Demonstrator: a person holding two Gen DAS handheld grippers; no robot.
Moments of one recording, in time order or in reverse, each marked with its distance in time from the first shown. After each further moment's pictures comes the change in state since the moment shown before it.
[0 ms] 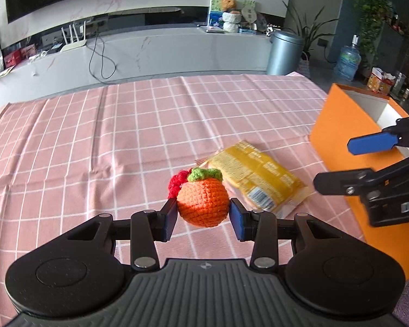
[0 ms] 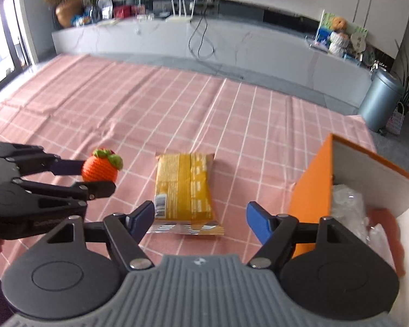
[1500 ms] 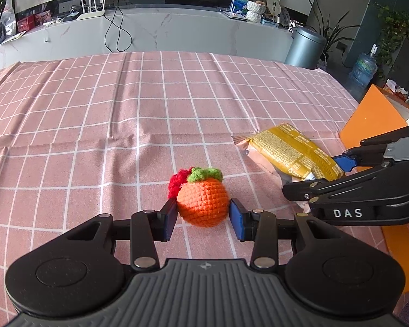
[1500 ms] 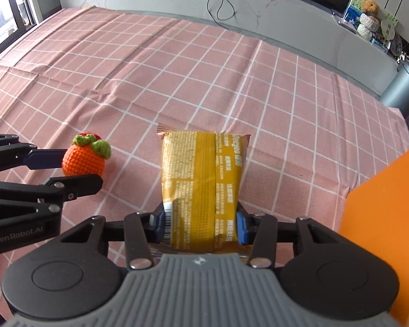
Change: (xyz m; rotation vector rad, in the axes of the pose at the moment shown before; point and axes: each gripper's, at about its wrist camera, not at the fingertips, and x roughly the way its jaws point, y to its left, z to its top) left arm 0.020 0.051 -0.016 -0.130 0.074 0.002; right arm 0.077 0.033 0.017 -0.066 0.146 0.022
